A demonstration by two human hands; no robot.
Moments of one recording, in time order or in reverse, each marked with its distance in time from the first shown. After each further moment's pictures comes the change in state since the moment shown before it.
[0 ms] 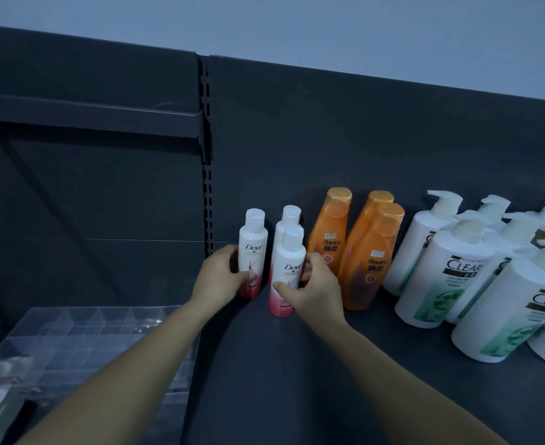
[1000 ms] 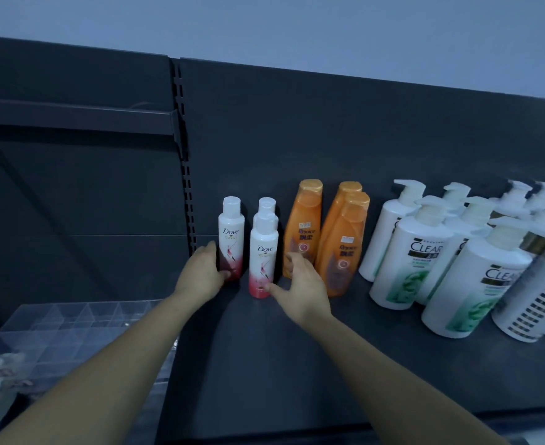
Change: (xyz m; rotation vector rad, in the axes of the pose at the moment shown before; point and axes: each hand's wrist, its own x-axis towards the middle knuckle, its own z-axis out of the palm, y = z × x) left_hand -0.006 0.000 0.005 0.437 -0.030 0.020; right_hand -0.018 0.002 -0.023 -0.255 -0.127 0.006
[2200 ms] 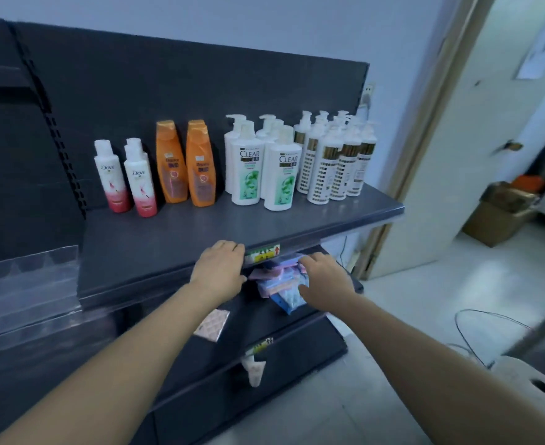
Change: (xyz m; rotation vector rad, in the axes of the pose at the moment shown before) left_hand -0.286 0.171 0.054 0.447 -0.249 0.659; right_hand -0.324 0.094 -0.168 -0.610 -0.106 0.285
